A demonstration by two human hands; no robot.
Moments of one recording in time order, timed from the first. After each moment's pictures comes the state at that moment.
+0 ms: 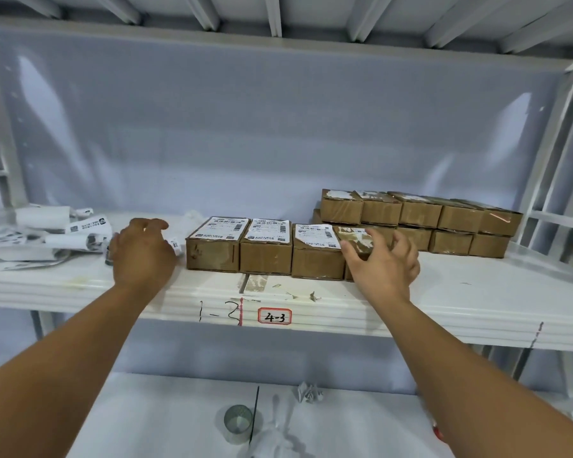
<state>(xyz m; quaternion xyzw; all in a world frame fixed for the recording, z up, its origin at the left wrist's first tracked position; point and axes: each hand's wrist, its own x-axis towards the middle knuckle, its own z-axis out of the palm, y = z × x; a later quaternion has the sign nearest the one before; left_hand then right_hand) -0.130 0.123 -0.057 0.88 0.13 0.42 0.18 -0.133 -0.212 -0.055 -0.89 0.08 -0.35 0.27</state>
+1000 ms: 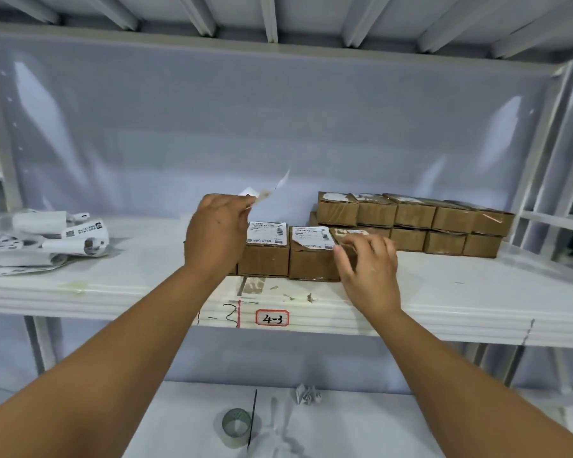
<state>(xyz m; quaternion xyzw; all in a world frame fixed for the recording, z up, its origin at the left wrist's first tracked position) -0.154 0.023 -0.009 0.83 -0.10 0.51 0.23 -0.137 -0.204 -0.067 -0.84 -0.09 -0.46 0.25</state>
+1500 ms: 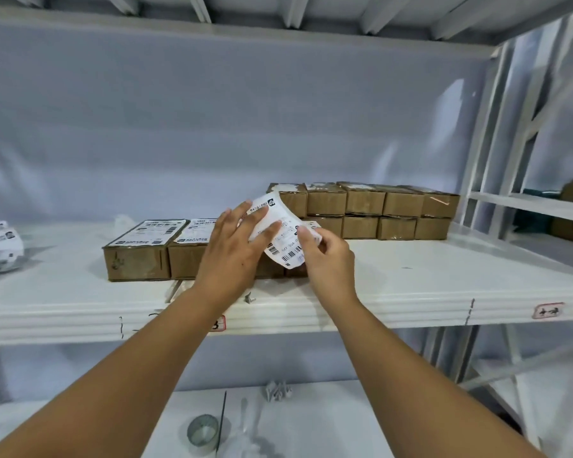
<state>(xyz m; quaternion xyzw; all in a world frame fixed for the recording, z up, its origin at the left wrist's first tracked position) -0.111 -0.064 -0.057 0.81 -0.27 0.52 0.01 -0.148 -0.223 -0.055 -0.74 -0.06 -0.33 0.59</state>
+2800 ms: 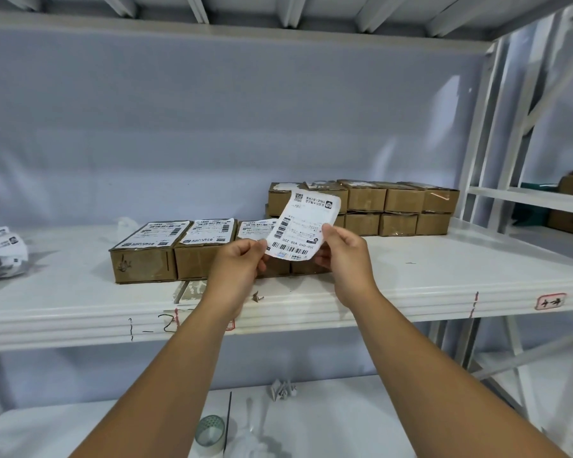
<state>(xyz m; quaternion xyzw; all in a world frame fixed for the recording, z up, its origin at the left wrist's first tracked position) -0.146 -0.079 -0.054 0.71 -0.09 0.17 0.68 -0.155 -0.231 -0.043 -0.61 -0.05 -0.23 0.76</state>
